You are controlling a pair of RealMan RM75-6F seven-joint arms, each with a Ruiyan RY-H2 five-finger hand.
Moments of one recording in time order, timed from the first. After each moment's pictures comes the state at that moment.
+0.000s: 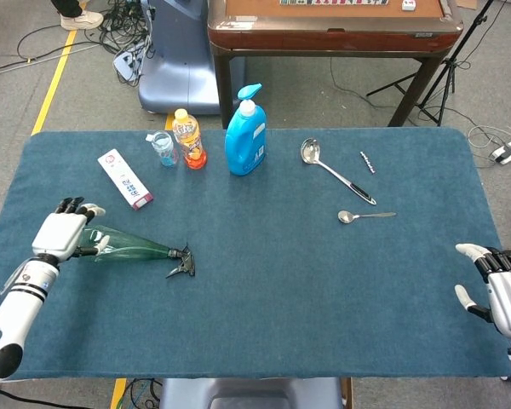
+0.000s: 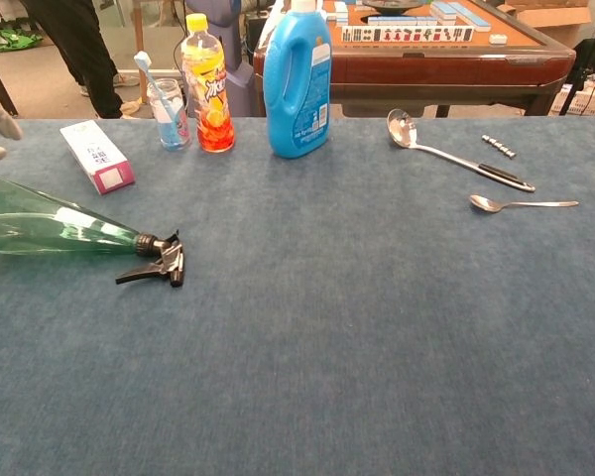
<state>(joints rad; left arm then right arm) -0.71 -1.07 -0.04 -1.62 0.98 0.95 0.27 0.06 -1.01 0.07 -1.69 -1.51 1.50 0.00</state>
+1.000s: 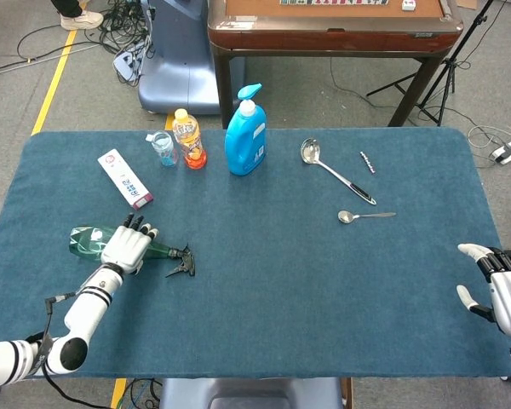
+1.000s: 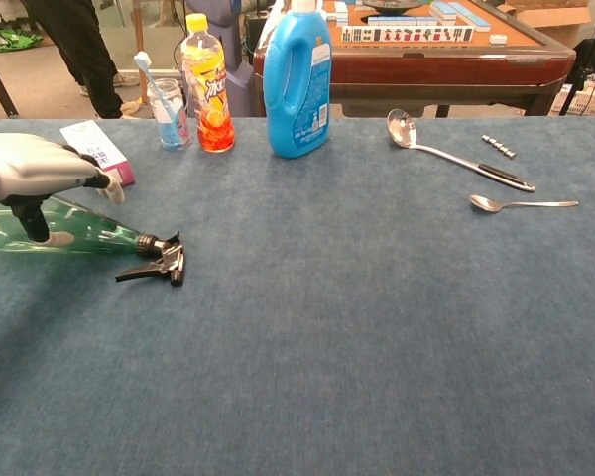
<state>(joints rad) -0.91 -1.30 0.01 -1.68 0.62 0.97 0.92 0.06 -1.01 0.07 -1.67 -1.51 1.49 0.03</state>
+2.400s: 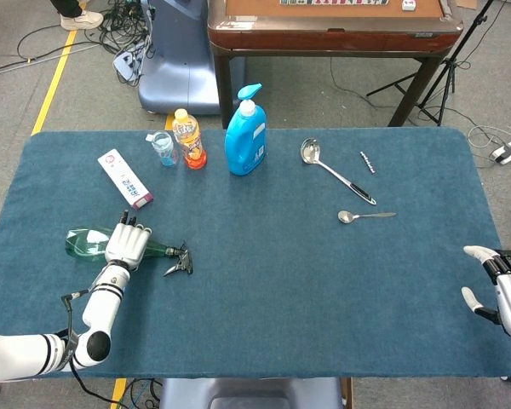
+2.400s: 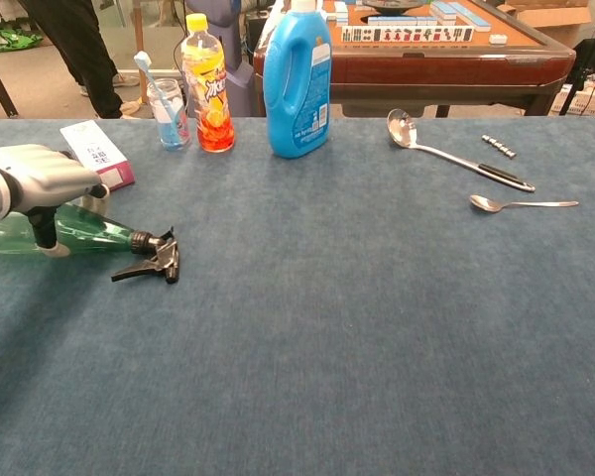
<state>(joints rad) -0.95 -1.44 0.02 -1.56 0.47 1.08 0.99 0.05 -1.00 0.06 -1.65 -1.50 1.50 0.05</state>
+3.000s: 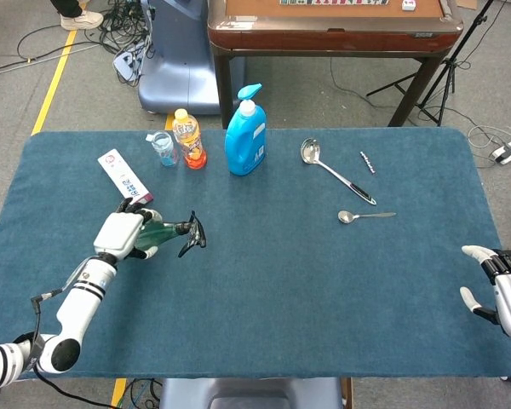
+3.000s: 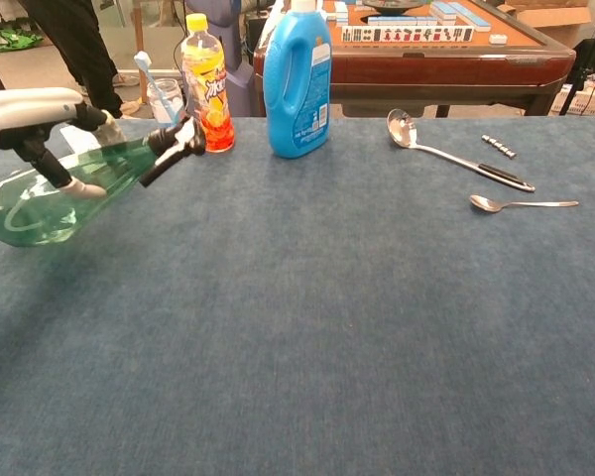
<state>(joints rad) -0.79 -1.27 -0.12 -1.65 0.90 1.01 0.25 0.05 -1.00 0.06 -1.66 -1.51 1.50 0.05</state>
